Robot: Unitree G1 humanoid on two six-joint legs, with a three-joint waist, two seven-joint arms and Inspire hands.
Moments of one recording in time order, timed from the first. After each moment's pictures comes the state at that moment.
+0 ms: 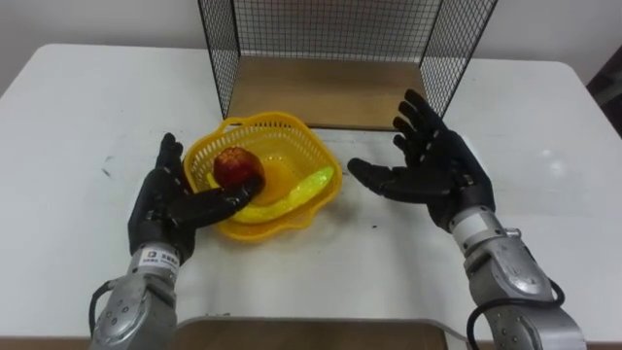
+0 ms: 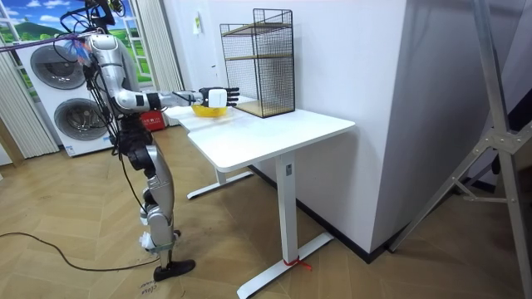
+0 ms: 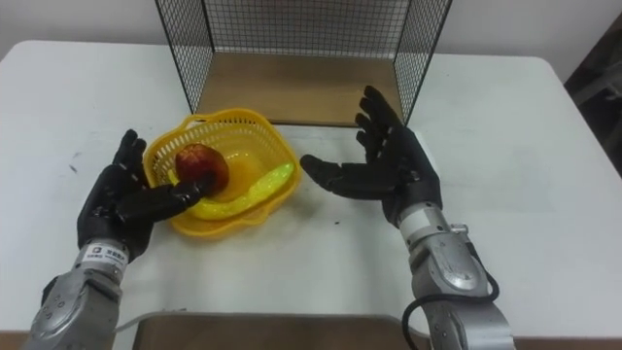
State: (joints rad) left arm 0.14 0.19 -0.08 -0.07 -0.55 0.05 0.16; right arm -0.01 -0.26 0.10 -0.01 0.44 0.06 0.05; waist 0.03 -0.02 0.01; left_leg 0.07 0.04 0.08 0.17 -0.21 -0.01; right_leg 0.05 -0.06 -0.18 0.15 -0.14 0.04
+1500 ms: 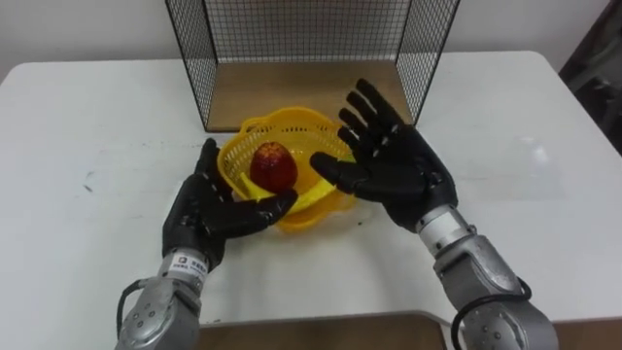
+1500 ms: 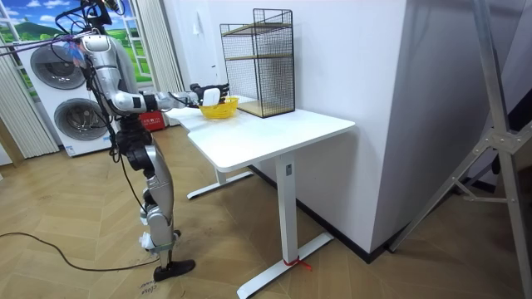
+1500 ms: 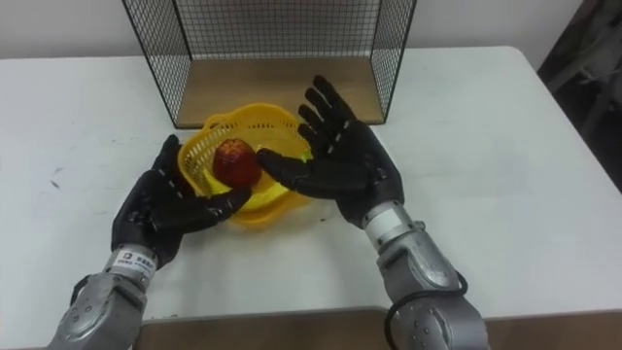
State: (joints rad) left arm 0.14 0.18 -0.20 -0.05 -0.53 0.05 0.12; right arm -0.02 -0.22 0.22 0.05 0.63 0.04 0.21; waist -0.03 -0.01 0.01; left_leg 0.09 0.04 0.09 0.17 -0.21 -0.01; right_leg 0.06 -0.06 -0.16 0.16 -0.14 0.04
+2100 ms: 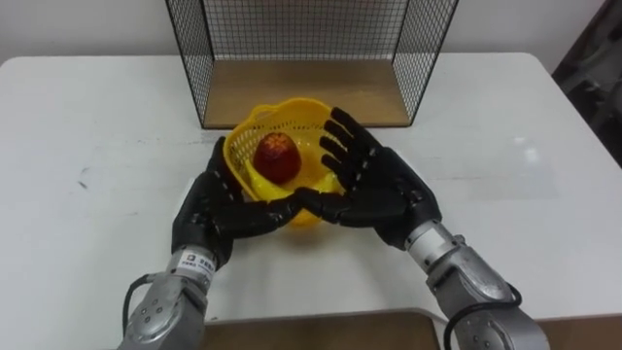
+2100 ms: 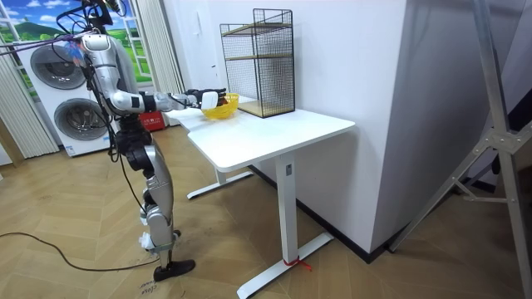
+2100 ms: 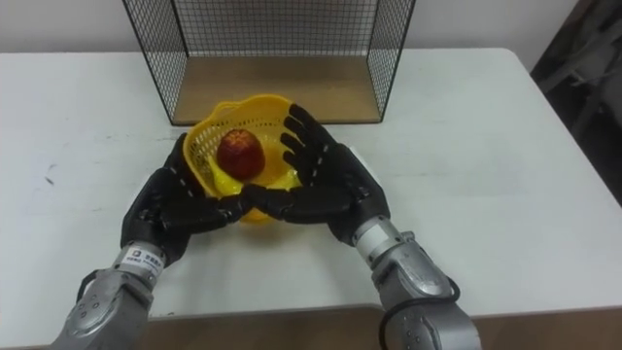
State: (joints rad) left arm 0.10 0.19 -0.21 -0.03 -0.52 0.05 0.10; right arm -0.01 -0.22 0.23 0.07 0.55 0.04 0.27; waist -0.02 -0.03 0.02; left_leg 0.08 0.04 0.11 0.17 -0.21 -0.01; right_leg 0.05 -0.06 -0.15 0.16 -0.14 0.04
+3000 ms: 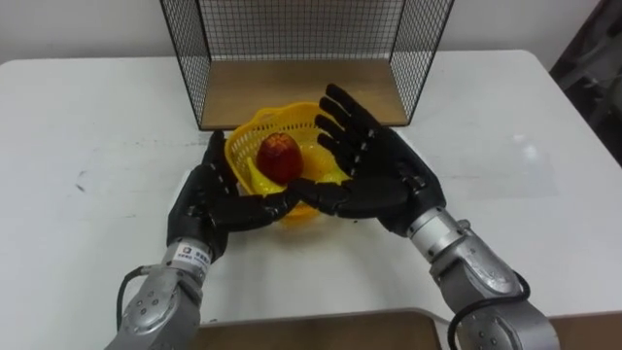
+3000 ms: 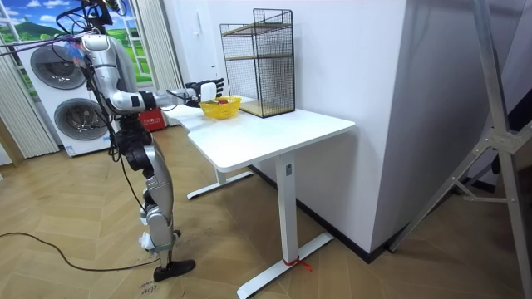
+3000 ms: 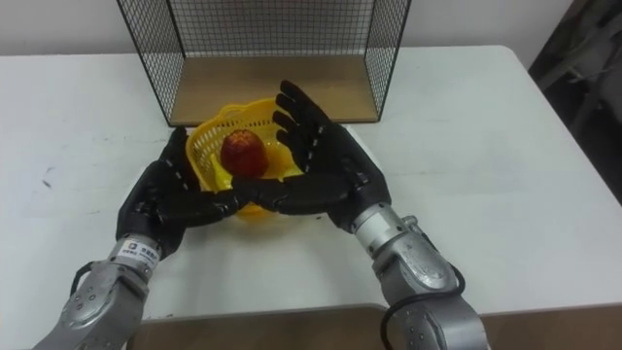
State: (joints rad) left arm 0.09 0.21 -0.20 -0.02 -0.51 0.04 0.10; right arm -0.02 -0.24 0.22 -0.05 0.54 0.04 0.26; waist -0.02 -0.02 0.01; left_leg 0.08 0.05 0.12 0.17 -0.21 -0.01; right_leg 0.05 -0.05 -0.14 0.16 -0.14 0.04
